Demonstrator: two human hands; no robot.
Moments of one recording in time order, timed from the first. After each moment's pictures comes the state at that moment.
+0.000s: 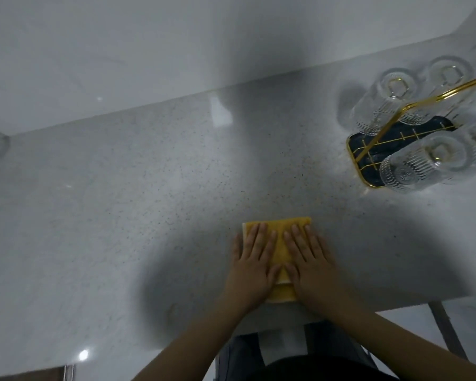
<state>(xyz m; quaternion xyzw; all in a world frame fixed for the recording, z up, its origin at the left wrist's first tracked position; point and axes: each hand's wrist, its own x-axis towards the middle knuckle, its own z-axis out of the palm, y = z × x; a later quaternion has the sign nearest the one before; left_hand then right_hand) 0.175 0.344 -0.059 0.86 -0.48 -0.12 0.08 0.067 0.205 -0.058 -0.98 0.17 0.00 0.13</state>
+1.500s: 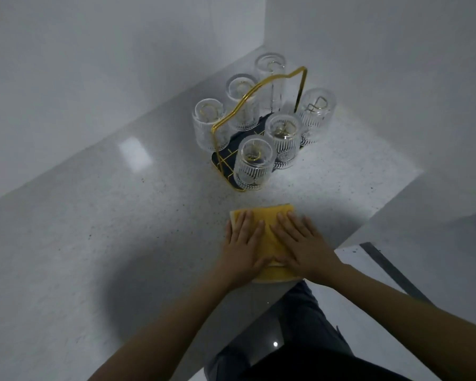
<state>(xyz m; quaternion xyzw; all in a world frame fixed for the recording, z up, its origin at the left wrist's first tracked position) 0.126 0.176 -0.062 0.71 -0.68 -0.15 0.09 -0.061 0.070 -0.048 -0.96 0.26 0.03 0.10</state>
